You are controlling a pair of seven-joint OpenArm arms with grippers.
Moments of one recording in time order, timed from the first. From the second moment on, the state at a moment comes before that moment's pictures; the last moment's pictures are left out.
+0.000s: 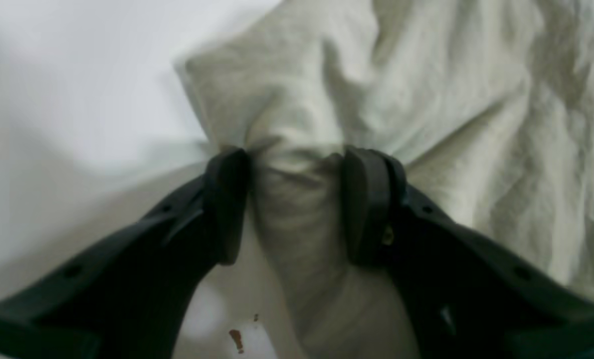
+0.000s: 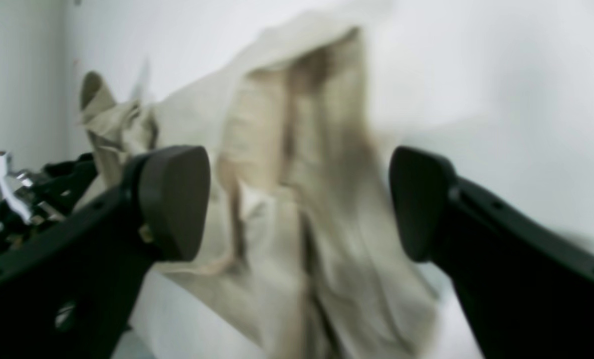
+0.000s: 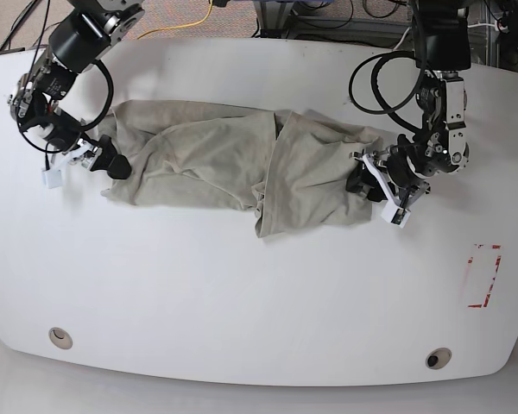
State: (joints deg) left arm -4.0 -12.6 -5.3 77.3 -22.1 -32.5 44.3; right arm 6.1 11.5 50.2 65.2 53.5 40.6 -80.6
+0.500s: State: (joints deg) left arm -3.9 -12.5 -5.3 77.3 -22.1 -32.5 44.3; right arm 4.4 6.3 45.3 73.2 51.5 40.8 -81.5
